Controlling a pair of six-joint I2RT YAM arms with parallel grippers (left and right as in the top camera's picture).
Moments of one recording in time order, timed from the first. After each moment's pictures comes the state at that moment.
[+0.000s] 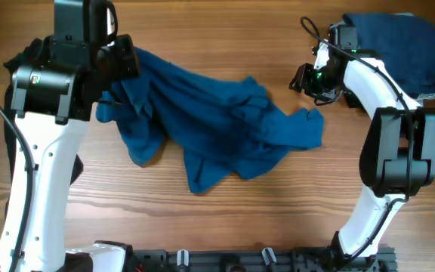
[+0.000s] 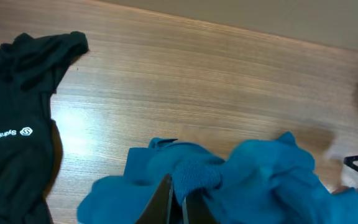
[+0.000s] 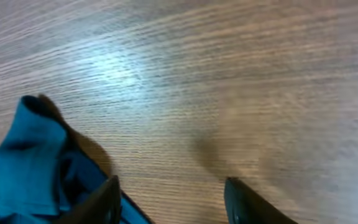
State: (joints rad) left arm -0.19 1.49 1.80 -1.14 -0.13 -0.31; right arm 0.00 2.08 1.49 -0.70 -0.31 0.22
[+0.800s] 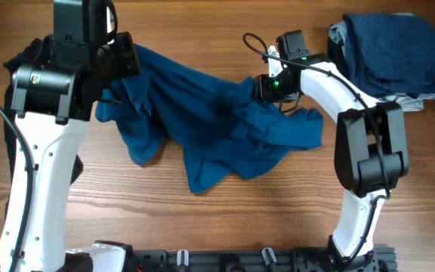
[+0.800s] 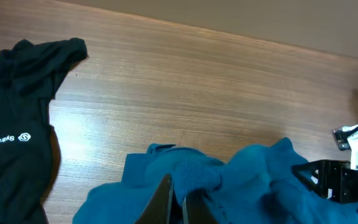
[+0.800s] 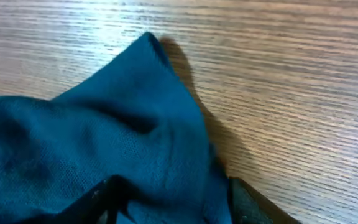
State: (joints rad) left arm -0.19 1.49 1.80 -1.12 -0.13 -0.31; right arm 0.23 2.12 1.49 -0.64 -0.29 0.16
